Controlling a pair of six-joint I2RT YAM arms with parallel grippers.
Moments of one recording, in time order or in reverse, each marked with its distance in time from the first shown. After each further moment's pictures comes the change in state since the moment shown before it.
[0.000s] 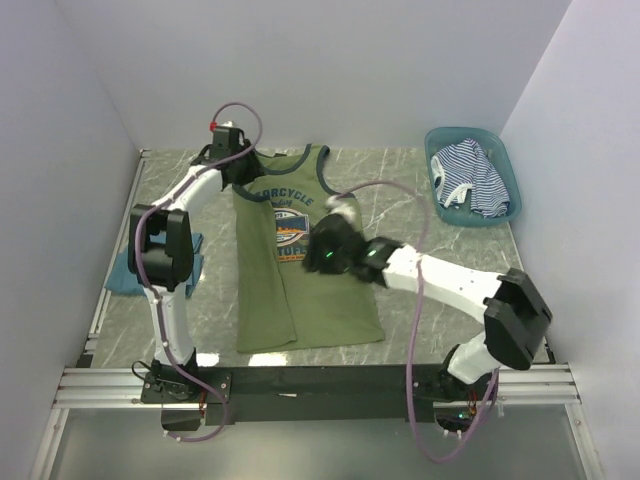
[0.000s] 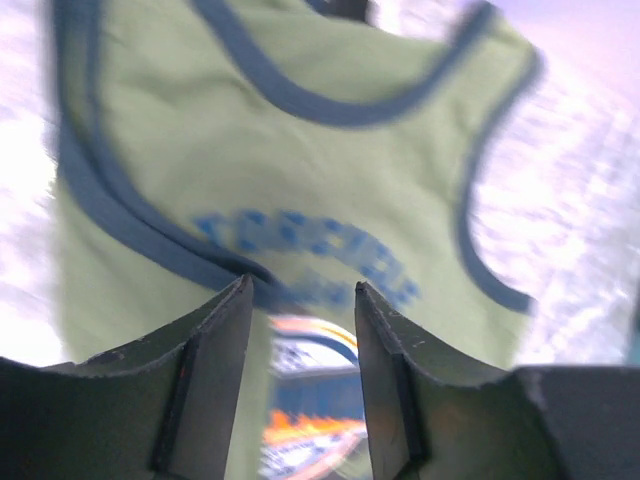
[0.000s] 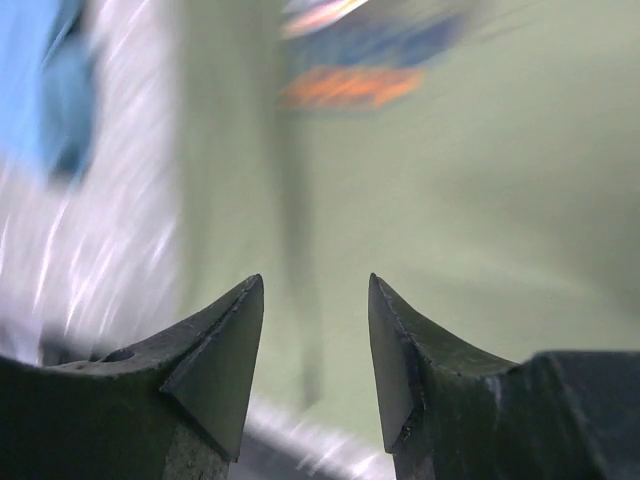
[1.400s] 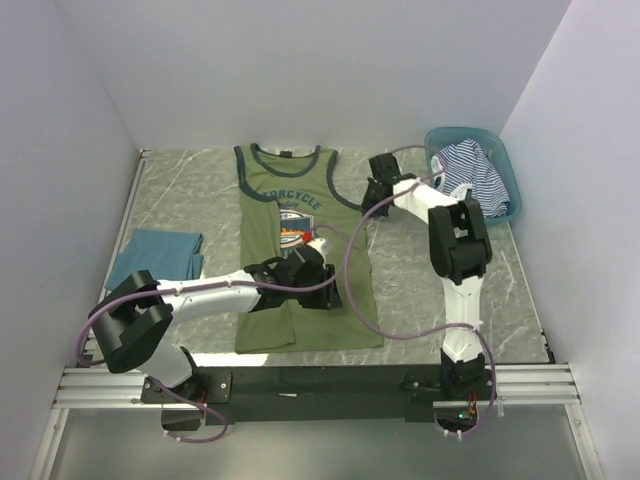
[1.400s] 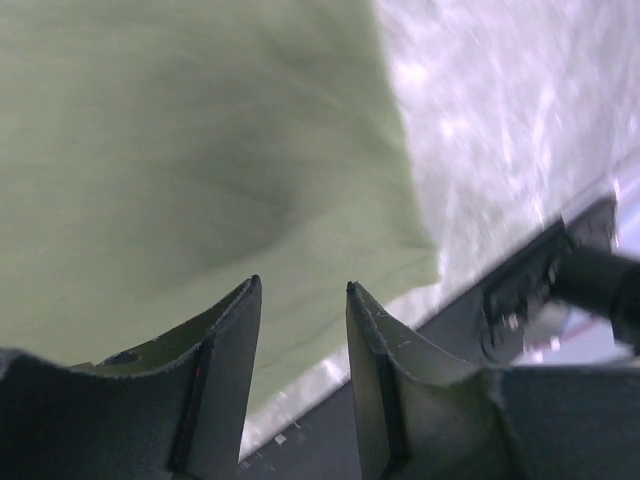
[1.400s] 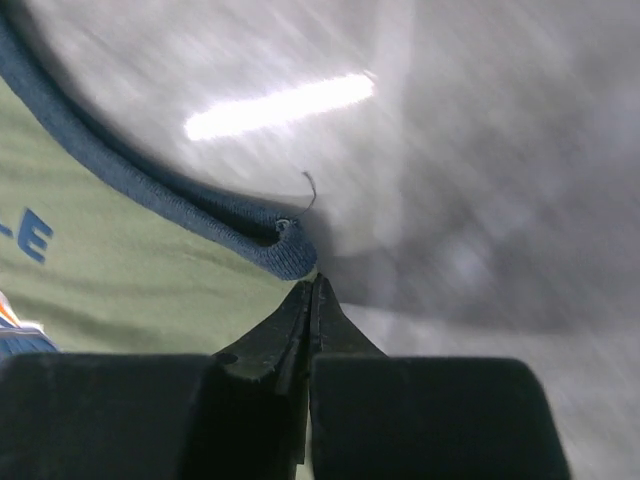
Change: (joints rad) left arm -0.782 -0.588 -0.868 0.194 -0.005 -0.231; right arm -0.687 0.667 0.519 -0.076 -0.164 -0.232
